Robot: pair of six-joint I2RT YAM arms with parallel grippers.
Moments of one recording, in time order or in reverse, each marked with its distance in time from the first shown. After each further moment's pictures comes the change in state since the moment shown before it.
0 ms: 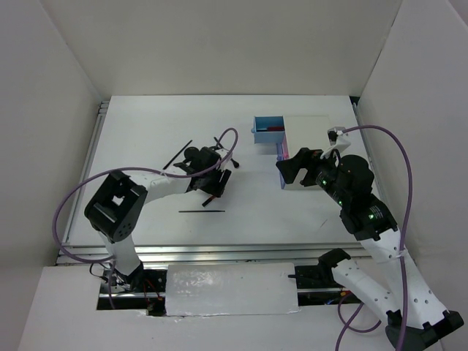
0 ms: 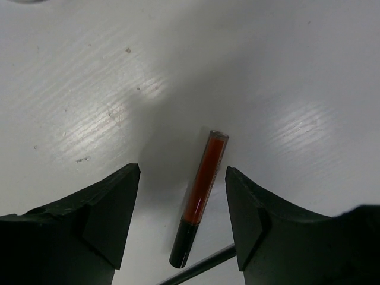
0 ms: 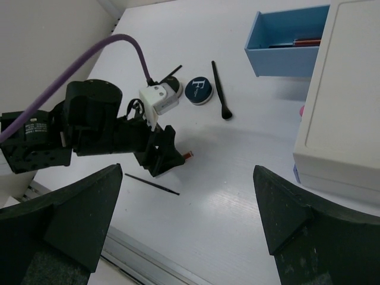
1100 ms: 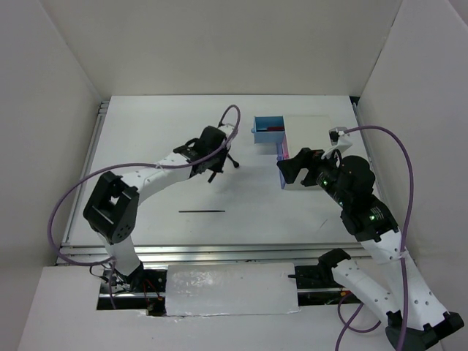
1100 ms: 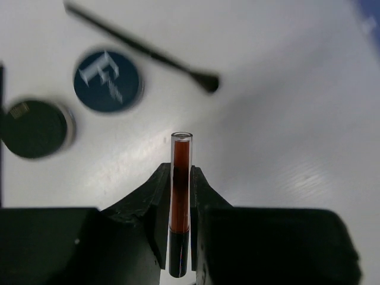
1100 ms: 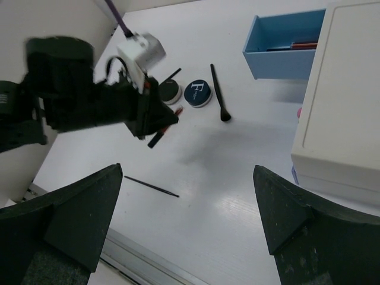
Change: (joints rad) left arm -0.009 0.009 0.210 -0.104 -0.134 0.007; right arm 0.000 -0.008 0.000 0.002 0.007 0.000
